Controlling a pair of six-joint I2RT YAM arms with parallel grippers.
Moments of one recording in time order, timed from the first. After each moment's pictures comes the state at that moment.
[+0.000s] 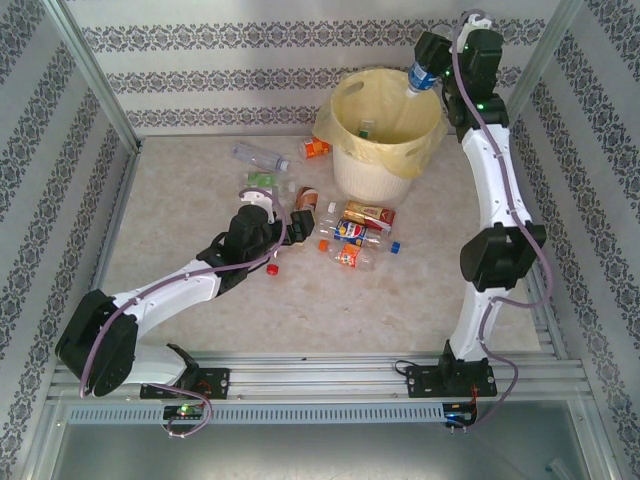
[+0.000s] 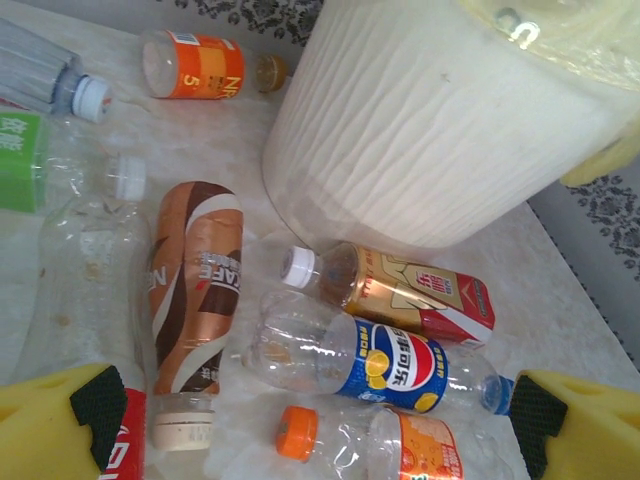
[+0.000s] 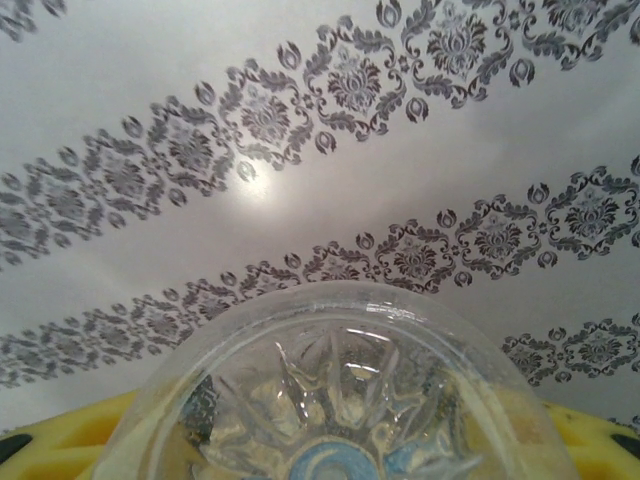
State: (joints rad) left arm -0.60 1.33 0.77 0.19 -0.13 -0.57; right arm 0.04 2.01 2.24 -0.28 -0.10 0.38
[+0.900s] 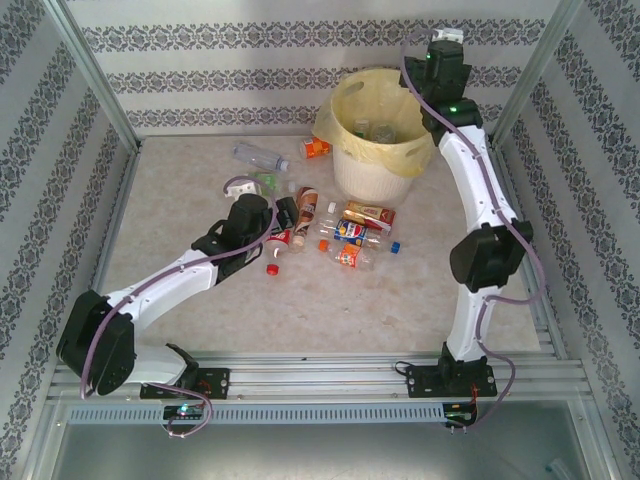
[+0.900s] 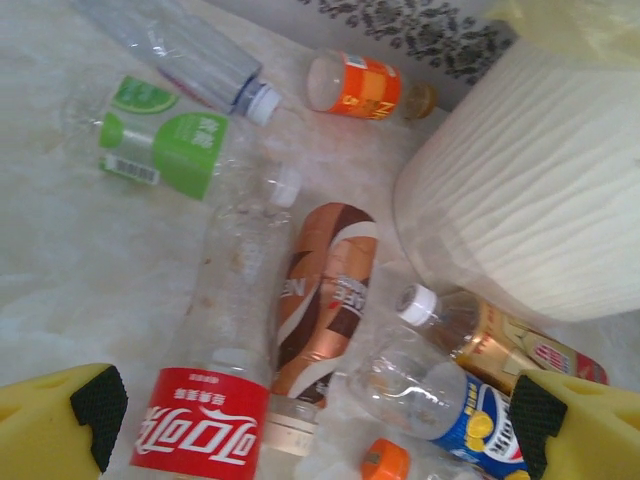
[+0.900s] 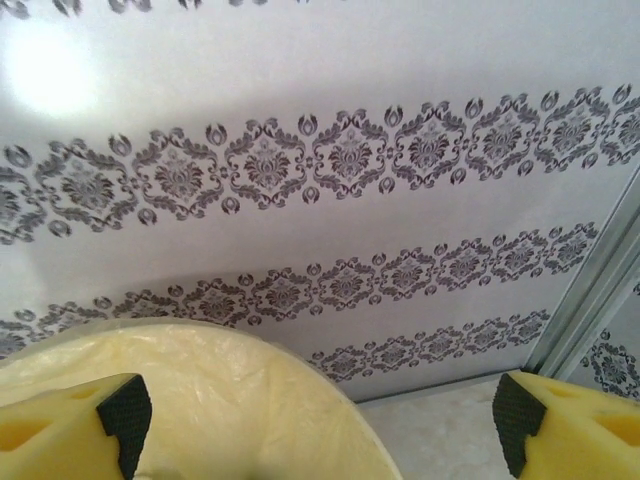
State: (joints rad) left arm -0.55 1.34 0.88 -0.08 -0.30 -0.72; right arm 0.16 1.98 2.20 -0.46 0.34 0.13
